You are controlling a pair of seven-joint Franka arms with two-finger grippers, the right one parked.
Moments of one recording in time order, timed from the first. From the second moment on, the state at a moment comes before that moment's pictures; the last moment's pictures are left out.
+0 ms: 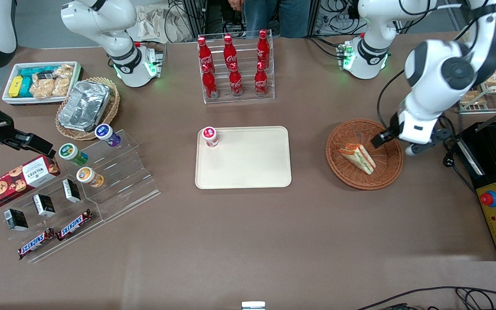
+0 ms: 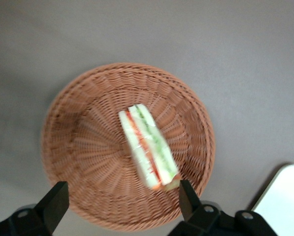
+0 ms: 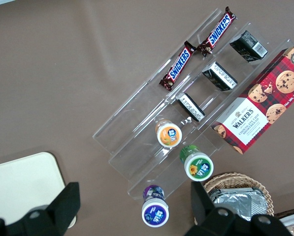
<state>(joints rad) -0.04 -0.10 -0.15 -2.34 -0.03 2.24 -0.69</state>
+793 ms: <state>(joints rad) -0.10 0.12 -0.15 -2.34 -0.03 2.42 -0.99</state>
